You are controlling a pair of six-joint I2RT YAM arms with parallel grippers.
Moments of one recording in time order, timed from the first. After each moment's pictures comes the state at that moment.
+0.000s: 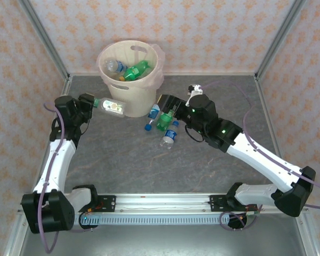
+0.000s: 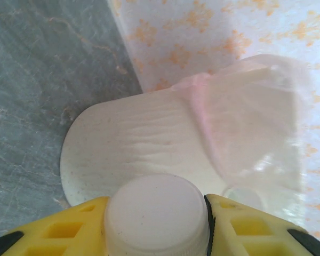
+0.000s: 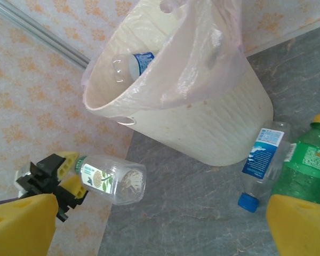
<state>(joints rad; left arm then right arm) 0.17 1.06 0.86 -0.19 0.20 -1.22 0.82 1.20 1.20 -0.30 0.17 0.86</state>
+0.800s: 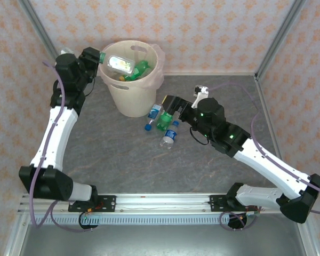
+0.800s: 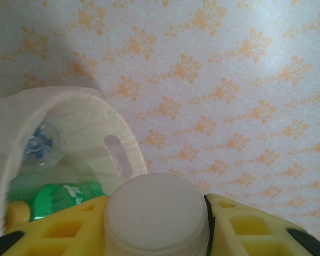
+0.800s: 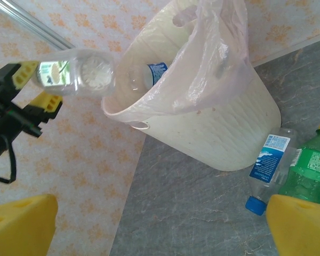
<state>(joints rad) 0.00 1.41 1.47 -0.18 0.09 -1.20 0.82 1.10 1.15 -0.29 0.18 0.86</state>
